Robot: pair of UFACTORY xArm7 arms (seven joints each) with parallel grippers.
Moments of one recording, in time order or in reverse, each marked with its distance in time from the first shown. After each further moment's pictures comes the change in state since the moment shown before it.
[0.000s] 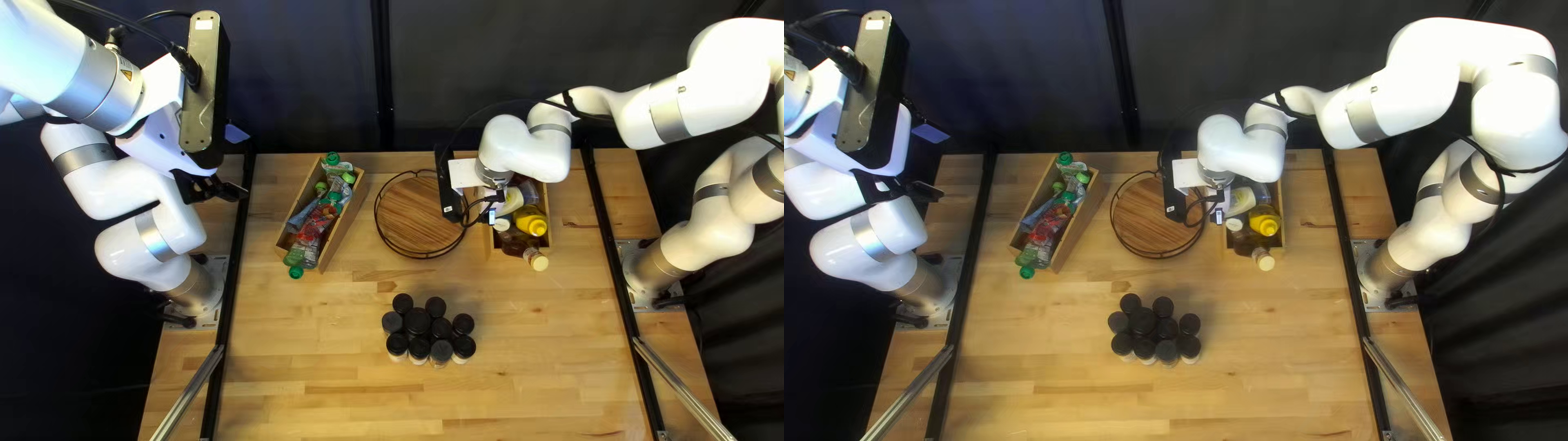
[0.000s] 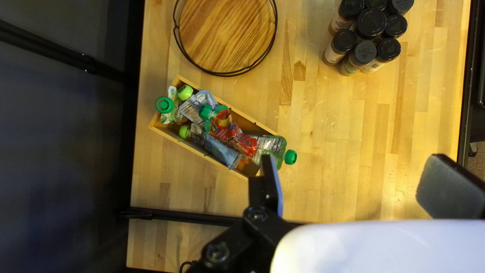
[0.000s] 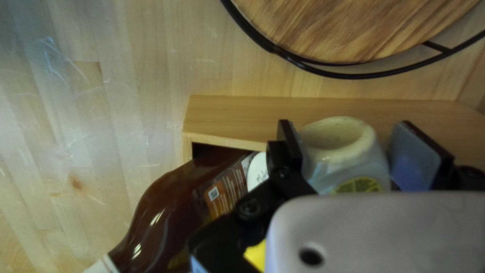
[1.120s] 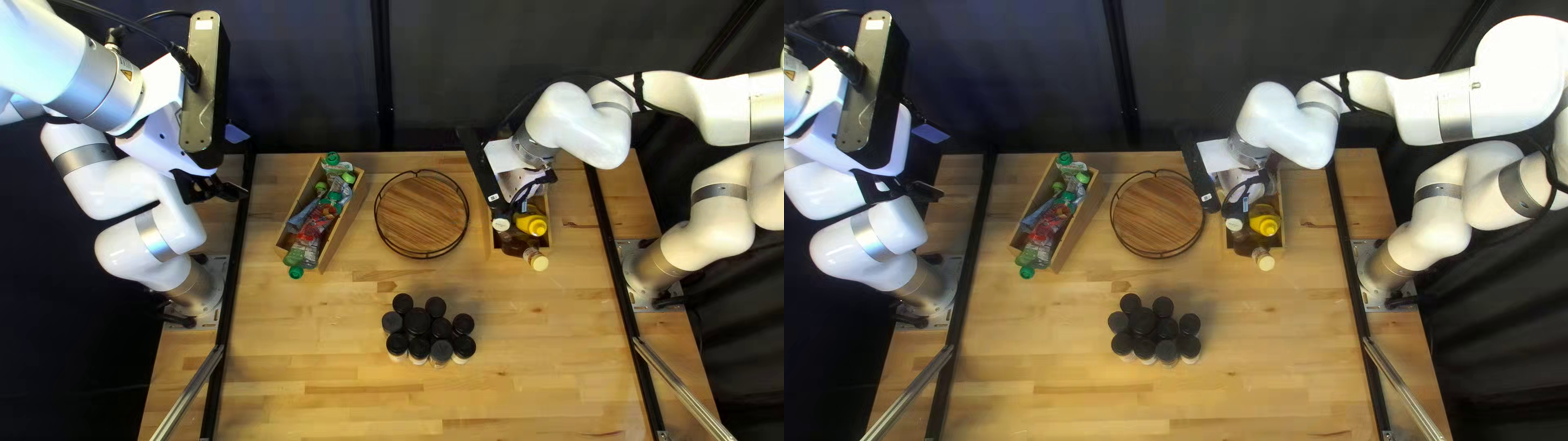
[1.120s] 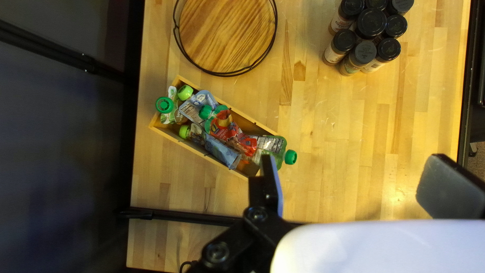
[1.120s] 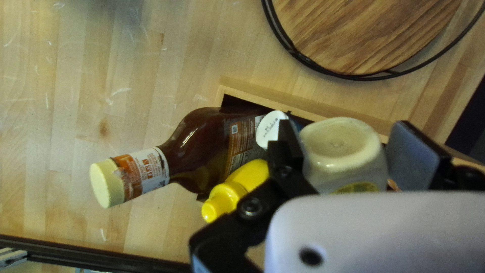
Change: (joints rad) left arm 0.000 0.000 0.000 0.000 0.000 0.000 0.000; right arm 0.071 0.293 -0.081 -0.118 0.179 0.013 -0.350
